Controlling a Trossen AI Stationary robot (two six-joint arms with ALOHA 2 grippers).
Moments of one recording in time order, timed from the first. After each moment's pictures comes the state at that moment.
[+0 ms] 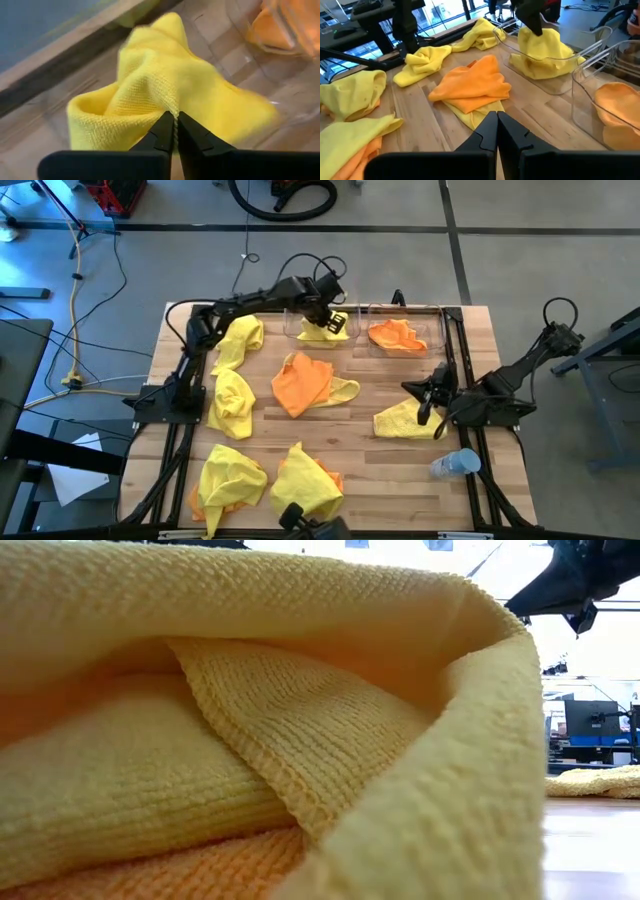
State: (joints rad) left arm 0.51 2.18 1.96 -0.92 -0.09 -0.44; right arm 0.59 0.67 0.51 -0.44 0.92 0.76
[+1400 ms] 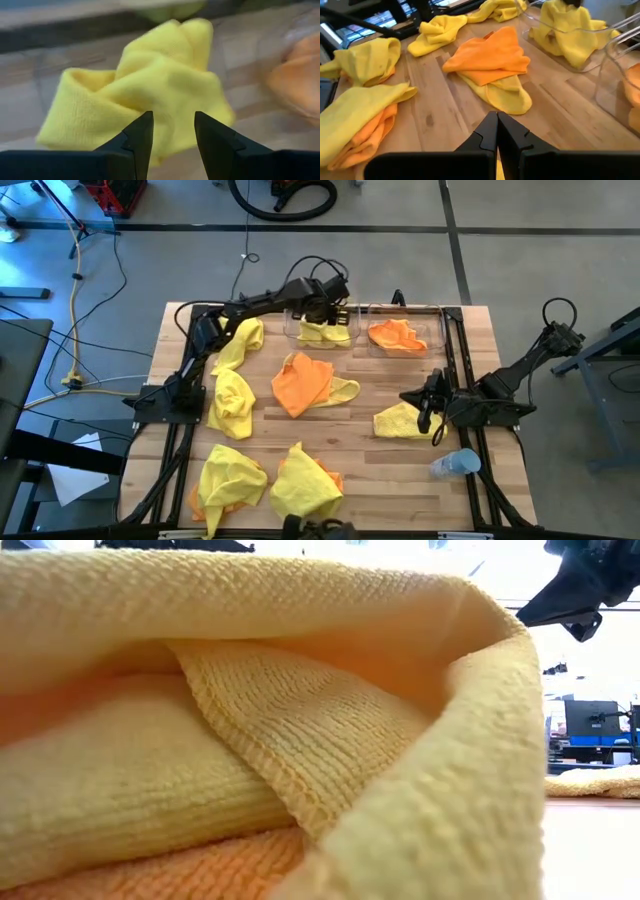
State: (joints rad) left arm 0.47 2.25 2.09 -1.00 -0.19 -0.85; right arm 0.59 0.70 0.51 -0.48 0.76 0.76
